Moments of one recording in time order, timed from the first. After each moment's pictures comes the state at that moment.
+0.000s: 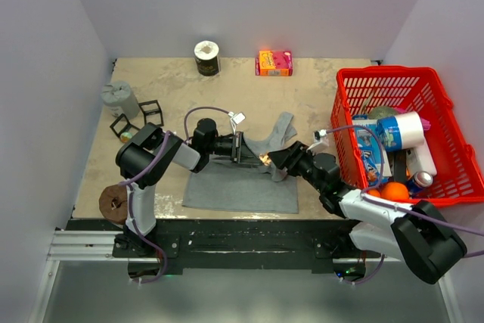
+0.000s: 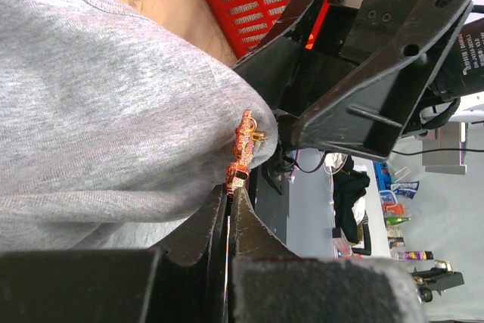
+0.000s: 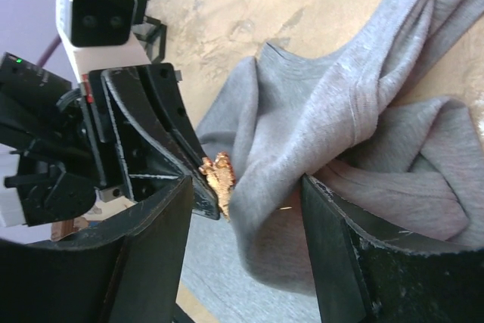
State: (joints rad) left arm -0.55 2.00 0.77 1.02 1.03 -0.95; right arm 0.58 1.11 0.22 0.64 0.01 0.93
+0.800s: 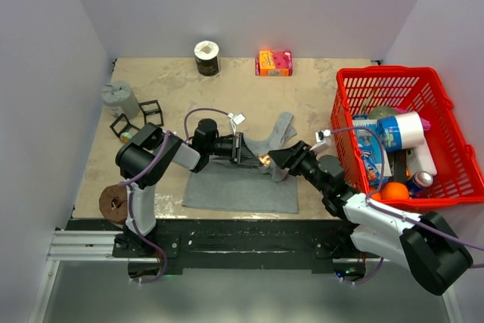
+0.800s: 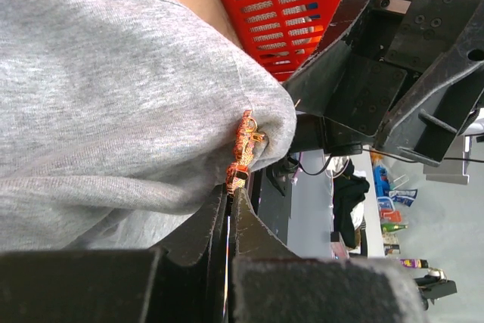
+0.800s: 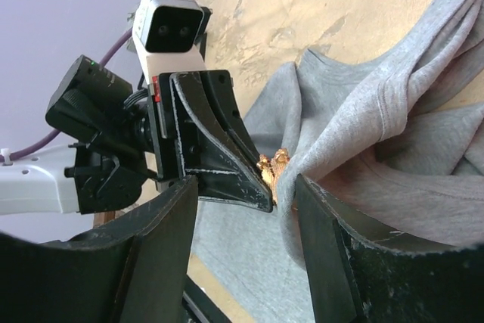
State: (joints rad) left arm -0.55 1.99 0.77 0.96 1.01 -0.94; right arm 0.59 1.02 0.21 0.65 -0.02 0.98
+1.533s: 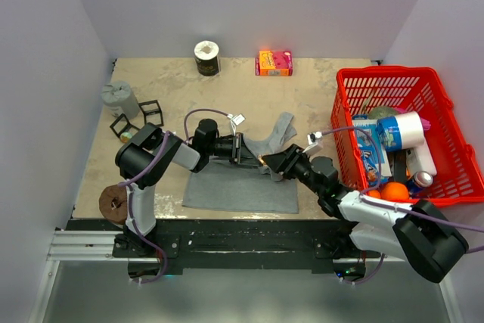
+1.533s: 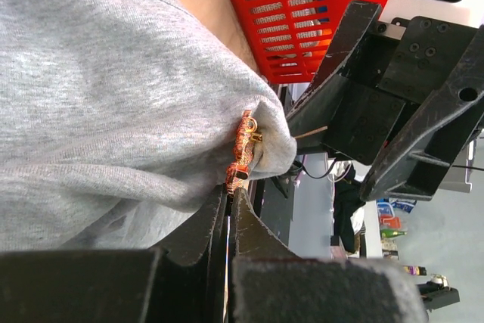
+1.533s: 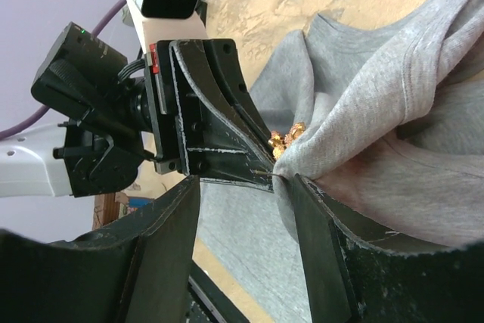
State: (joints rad) left arm -0.55 1.99 0.77 0.92 0.99 -0.93; right arm 0.66 1.10 0.21 0.69 -0.01 1.01
